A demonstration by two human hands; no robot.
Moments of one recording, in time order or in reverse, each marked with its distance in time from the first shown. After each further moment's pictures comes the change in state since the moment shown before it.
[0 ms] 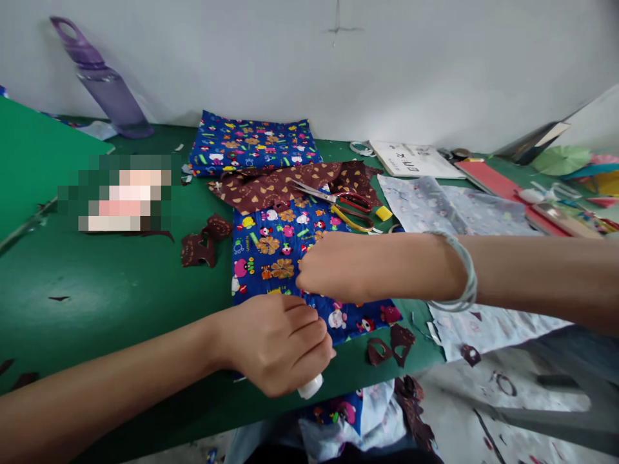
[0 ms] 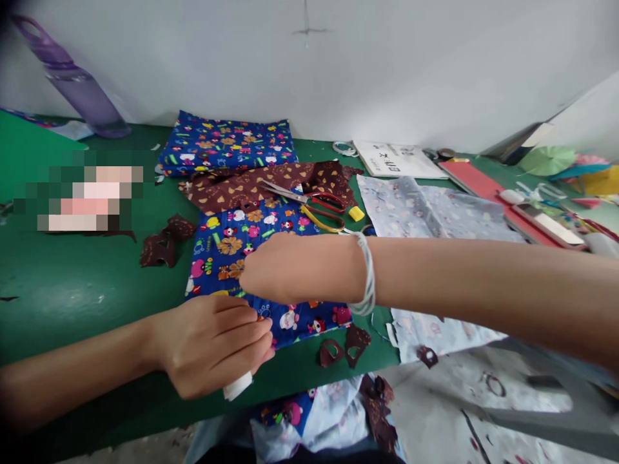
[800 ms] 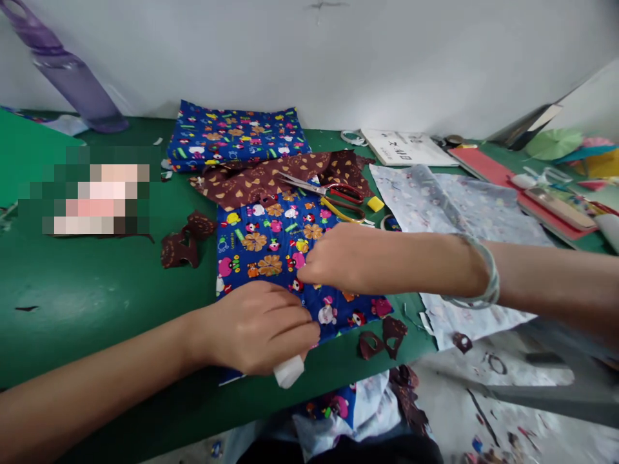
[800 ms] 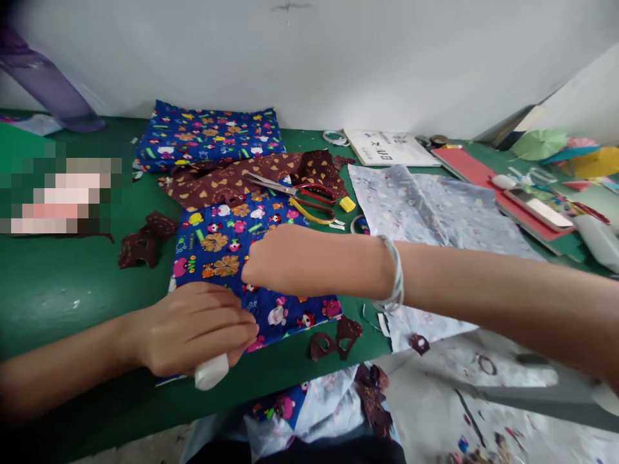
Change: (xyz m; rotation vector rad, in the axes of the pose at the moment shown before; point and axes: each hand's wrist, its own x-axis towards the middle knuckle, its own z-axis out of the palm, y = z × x) left_hand -0.002 -0.010 -0.001 -0.273 -0.099 -0.171; right_hand -0.023 0.011 0.010 -0.228 0.106 -0.110
